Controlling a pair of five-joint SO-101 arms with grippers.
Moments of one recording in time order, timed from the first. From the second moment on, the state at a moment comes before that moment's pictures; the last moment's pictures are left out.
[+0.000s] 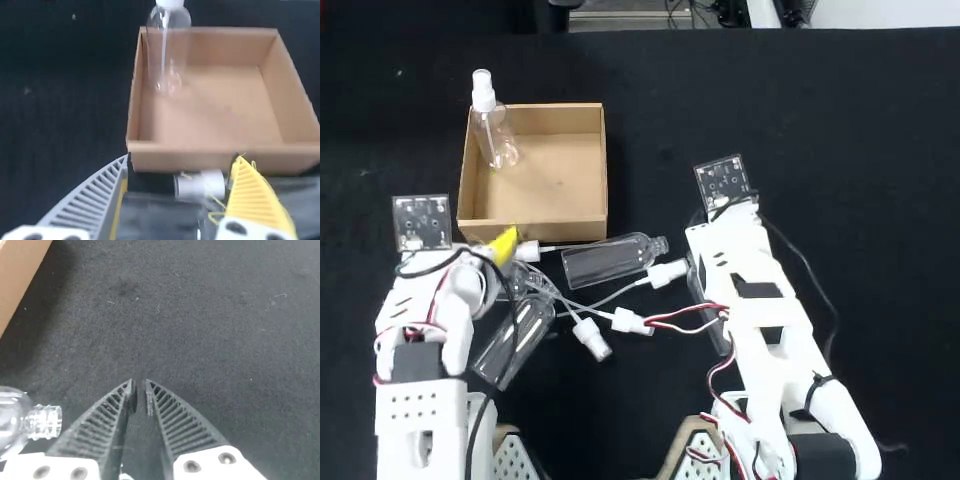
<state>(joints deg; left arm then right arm) -11.2 -77.8 77.8 38.6 -3.8 -1.8 -29.0 73.3 2.6 17.3</state>
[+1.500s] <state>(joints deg) 0.2 -38.7 64.6 58.0 -25.8 -1.8 -29.0 73.3 2.6 17.3</state>
